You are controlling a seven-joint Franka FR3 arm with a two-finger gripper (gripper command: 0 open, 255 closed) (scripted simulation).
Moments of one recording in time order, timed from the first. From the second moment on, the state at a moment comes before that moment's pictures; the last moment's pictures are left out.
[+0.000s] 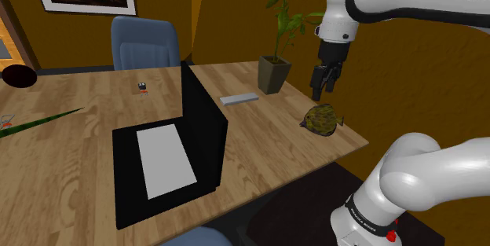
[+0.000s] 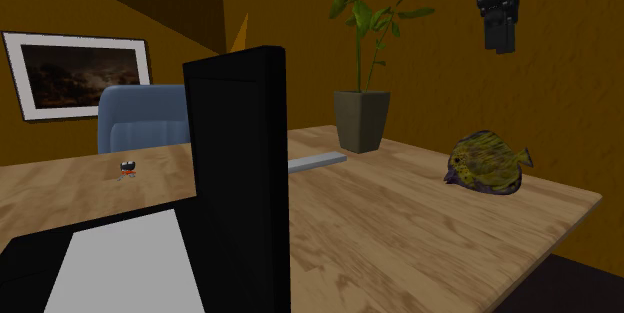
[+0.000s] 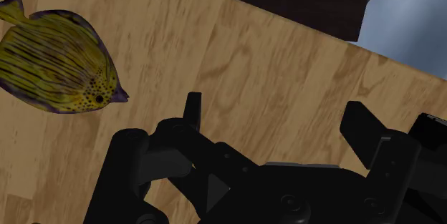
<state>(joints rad) 0.02 -0.76 -0.01 -2.41 -0.01 1.49 -0.02</state>
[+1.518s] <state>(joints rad) 0.10 -0.10 -0.29 -2.20 -0.08 2.05 -0.79</state>
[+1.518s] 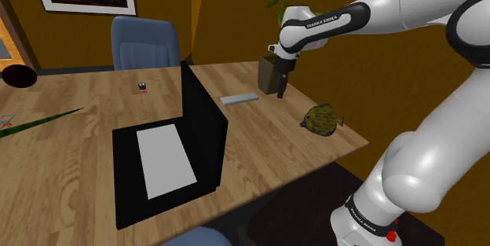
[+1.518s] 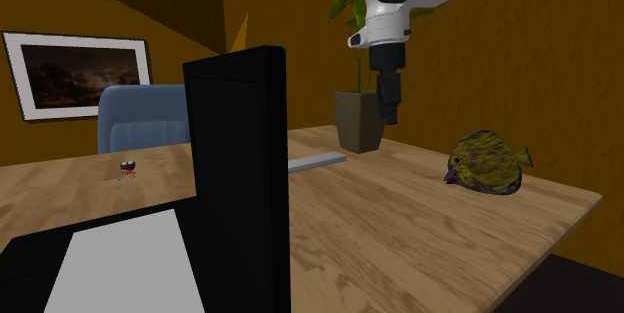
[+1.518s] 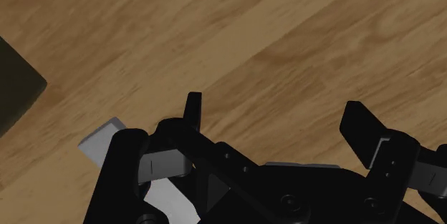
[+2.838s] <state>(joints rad) 0.04 0.56 -0.19 -1.61 0.12 2.17 -1.33</state>
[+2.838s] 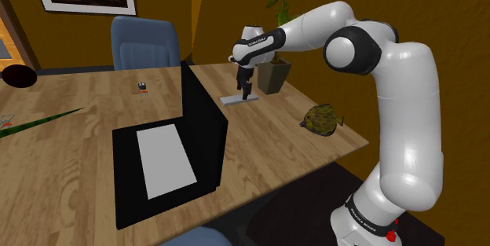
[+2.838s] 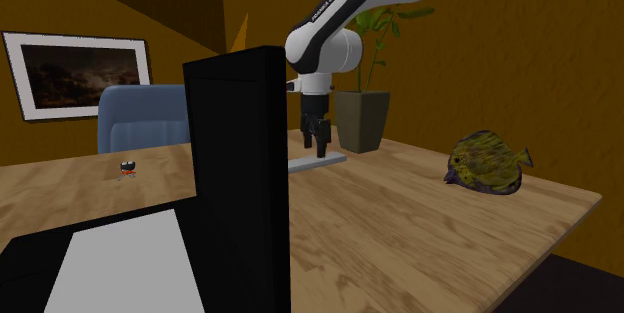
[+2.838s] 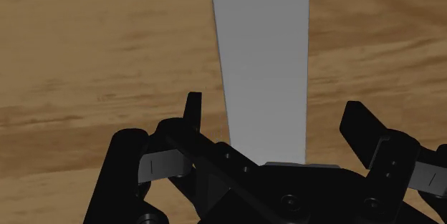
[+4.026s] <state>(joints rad) 0.04 0.59 -0.19 -1.62 0.12 2.21 -1.34</state>
